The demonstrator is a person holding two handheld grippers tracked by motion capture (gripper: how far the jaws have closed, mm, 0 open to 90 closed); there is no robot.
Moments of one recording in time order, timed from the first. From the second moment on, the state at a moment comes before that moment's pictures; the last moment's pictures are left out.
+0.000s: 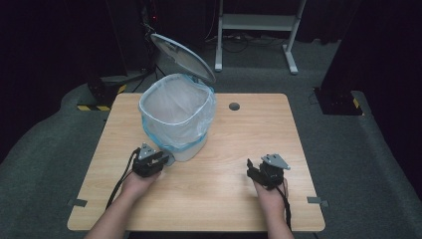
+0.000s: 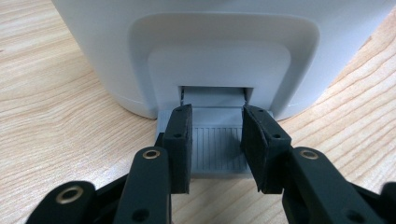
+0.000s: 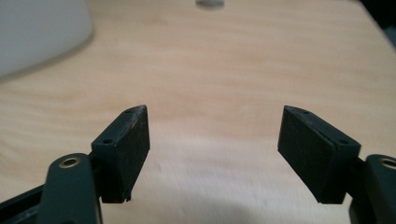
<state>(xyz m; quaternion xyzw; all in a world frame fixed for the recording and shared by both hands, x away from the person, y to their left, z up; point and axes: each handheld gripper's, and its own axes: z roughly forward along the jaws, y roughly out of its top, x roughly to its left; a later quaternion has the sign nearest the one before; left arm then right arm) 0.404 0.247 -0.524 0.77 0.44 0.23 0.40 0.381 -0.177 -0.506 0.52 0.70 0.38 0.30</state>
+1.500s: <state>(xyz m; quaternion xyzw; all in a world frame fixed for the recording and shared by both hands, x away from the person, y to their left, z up) 0.329 0.301 -0.528 0.78 0.46 0.22 0.35 0.365 -0.189 -0.525 0.56 0.73 0.30 0.25</state>
